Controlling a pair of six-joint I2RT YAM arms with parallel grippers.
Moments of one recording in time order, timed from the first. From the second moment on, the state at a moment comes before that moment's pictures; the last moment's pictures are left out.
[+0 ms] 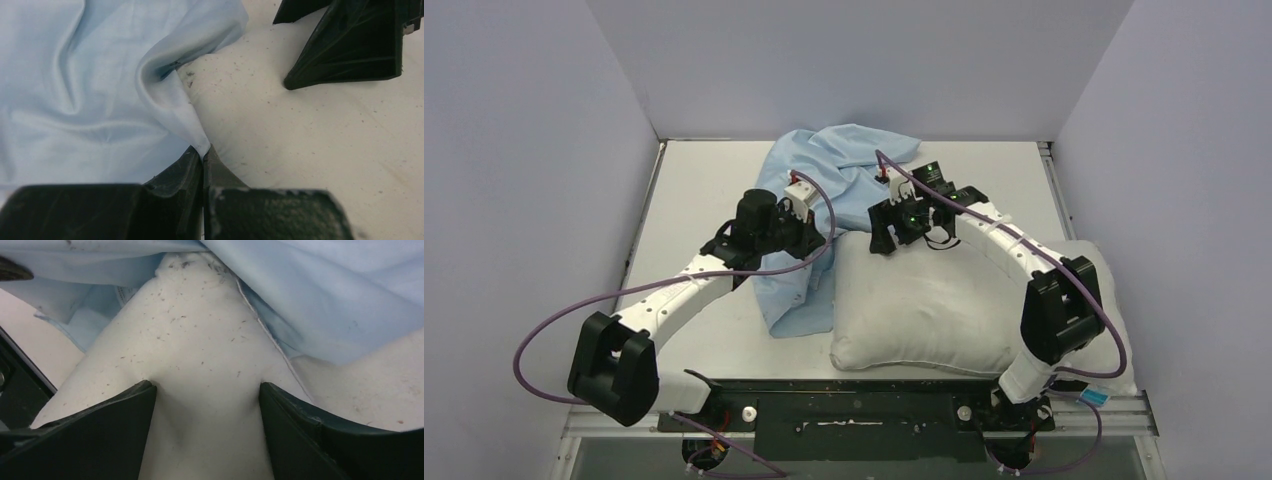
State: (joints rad) left arm -0.48 1.35 0.92 -0.07 0.36 -0.08; right arm 0.45 1.66 1.34 -0.60 -0.40 -0.05
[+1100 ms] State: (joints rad) left arm -0.48 1.26 0.90 -0.14 0.29 0.00; right arm 0.62 1.52 1.18 -0.46 -0.33 0.19
